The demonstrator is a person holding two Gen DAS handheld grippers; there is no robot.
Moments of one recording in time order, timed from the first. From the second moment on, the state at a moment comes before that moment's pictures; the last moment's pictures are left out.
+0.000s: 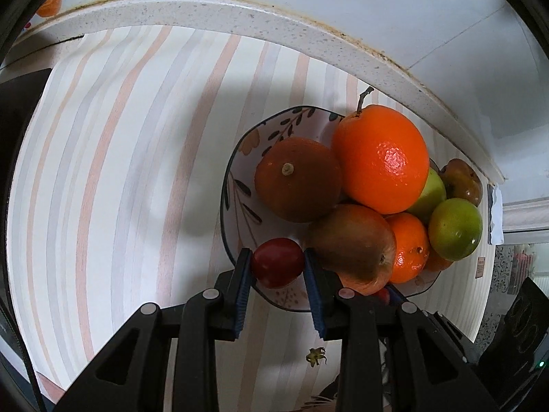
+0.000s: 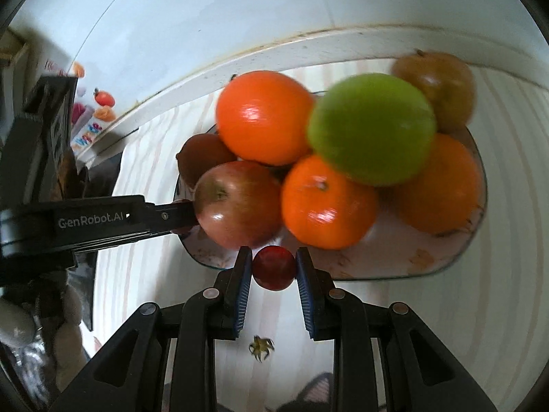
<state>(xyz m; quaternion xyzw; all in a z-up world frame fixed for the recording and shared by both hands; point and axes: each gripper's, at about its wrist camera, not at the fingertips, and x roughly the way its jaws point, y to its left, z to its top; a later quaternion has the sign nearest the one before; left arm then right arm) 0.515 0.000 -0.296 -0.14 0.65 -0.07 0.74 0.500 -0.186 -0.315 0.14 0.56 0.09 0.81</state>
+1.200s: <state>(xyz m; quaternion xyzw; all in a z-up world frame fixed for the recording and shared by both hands) 0.365 -0.041 -0.141 -0.02 0.52 0.01 0.85 0.399 -0.241 -0.160 0.06 0.49 -0.02 0.87</state>
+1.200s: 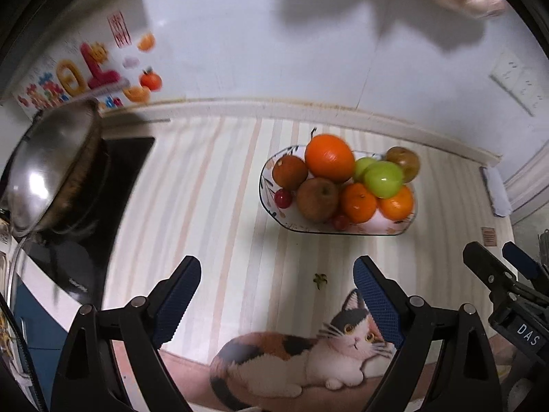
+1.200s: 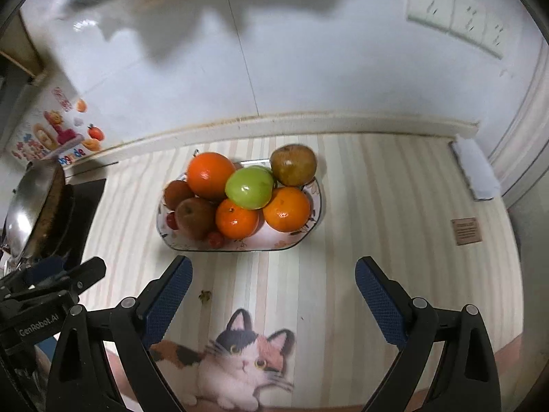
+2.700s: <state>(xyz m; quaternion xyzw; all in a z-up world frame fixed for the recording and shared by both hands) 0.089 -0.017 -0.005 -0.01 0.41 -0.02 0.91 0.059 -0.189 0.030 0.06 0.37 0.00 0.93</state>
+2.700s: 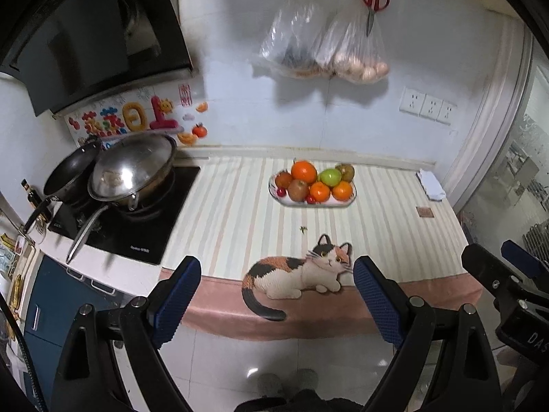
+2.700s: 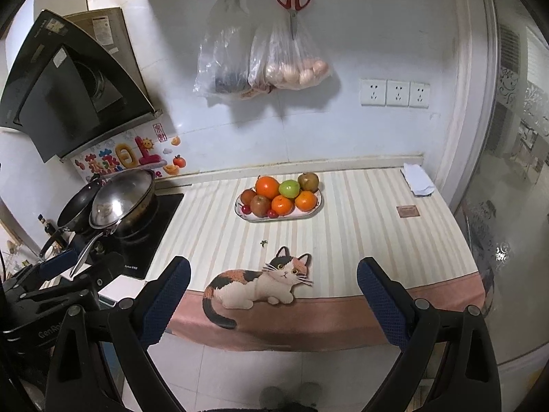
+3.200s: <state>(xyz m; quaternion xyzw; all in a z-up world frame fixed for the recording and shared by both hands) 0.184 -0.025 -0.042 0.00 0.44 0.01 0.90 0.170 -0.207 -0.008 0.06 0.41 0.00 0.91</state>
